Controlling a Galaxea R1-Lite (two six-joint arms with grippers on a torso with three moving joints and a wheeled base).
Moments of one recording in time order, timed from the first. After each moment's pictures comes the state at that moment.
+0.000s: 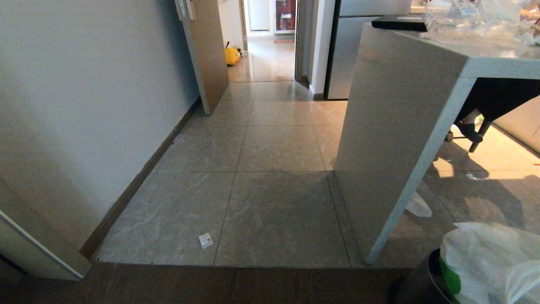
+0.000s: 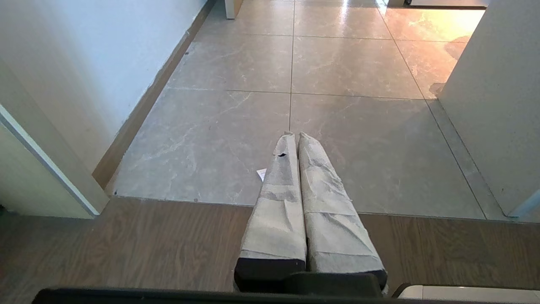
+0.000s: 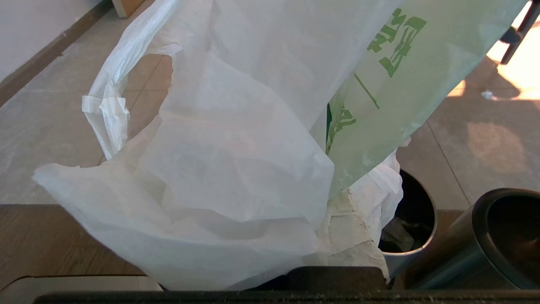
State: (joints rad) left arm 0.00 0.00 0.00 0.00 0.00 -0.01; right arm -0.01 0.00 0.00 0.00 0.01 -0.01
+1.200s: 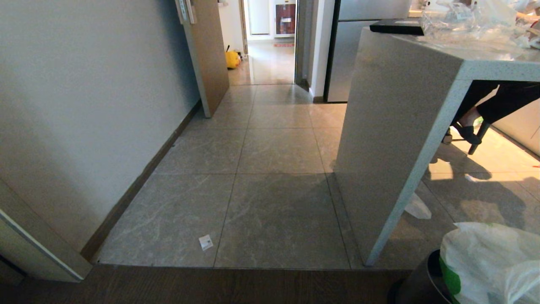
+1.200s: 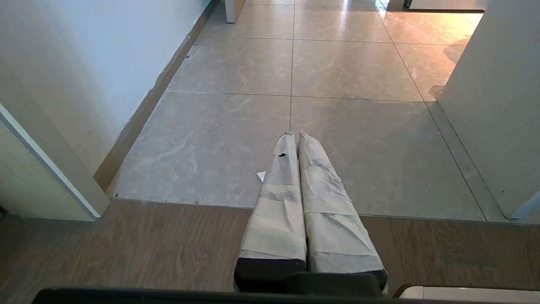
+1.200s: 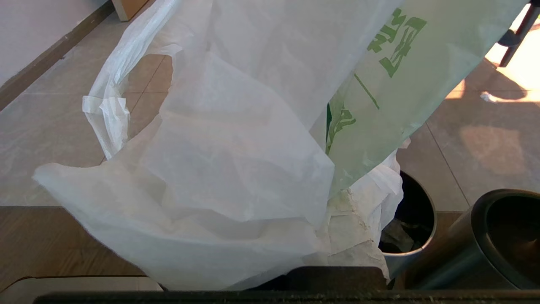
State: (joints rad) left arm 0.00 0.00 0.00 0.00 0.00 0.00; right arm -0.01 0.00 0.00 0.00 0.01 -0.01
